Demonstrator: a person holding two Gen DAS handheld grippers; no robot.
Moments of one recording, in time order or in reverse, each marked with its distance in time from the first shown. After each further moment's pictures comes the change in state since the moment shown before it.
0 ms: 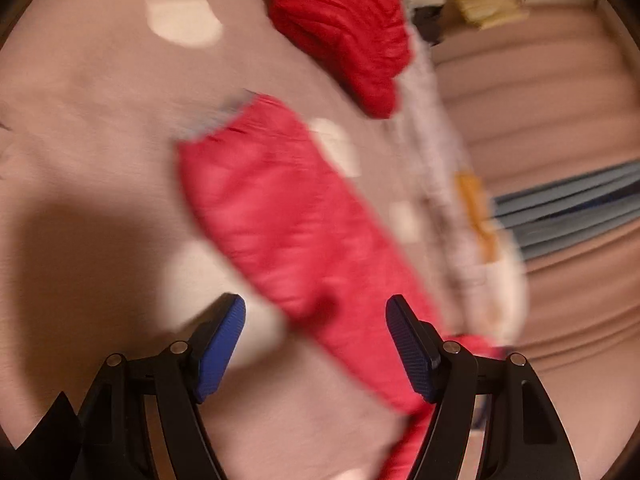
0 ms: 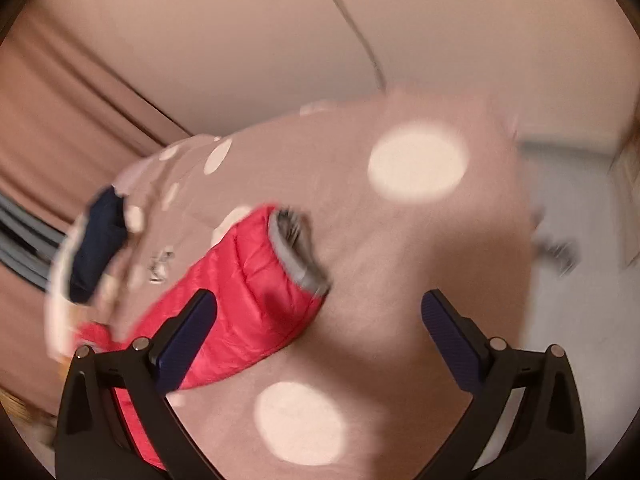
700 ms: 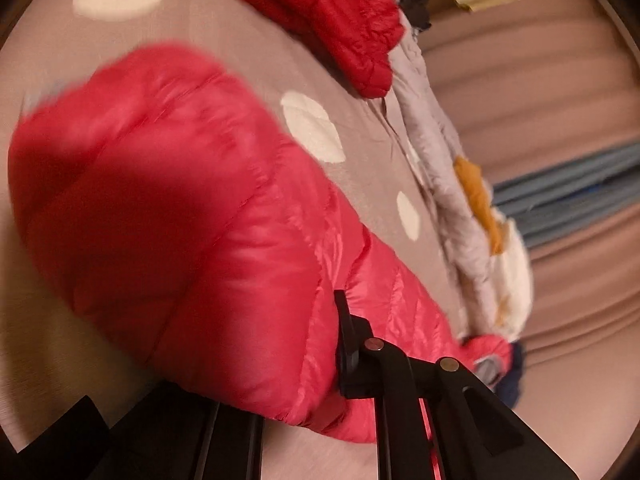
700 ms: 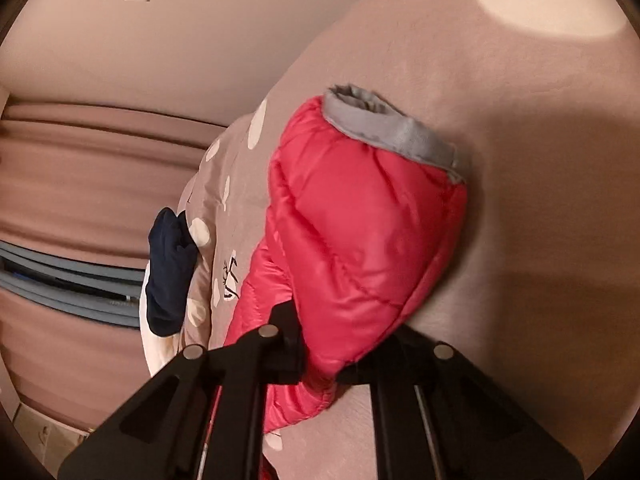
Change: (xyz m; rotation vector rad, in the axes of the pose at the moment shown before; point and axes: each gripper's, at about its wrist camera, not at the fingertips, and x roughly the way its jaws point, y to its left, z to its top) left arm 0.035 -0.014 0.002 0.146 -0.006 0.148; right arm 0.063 0.021 -0.001 0.105 0.057 0.188
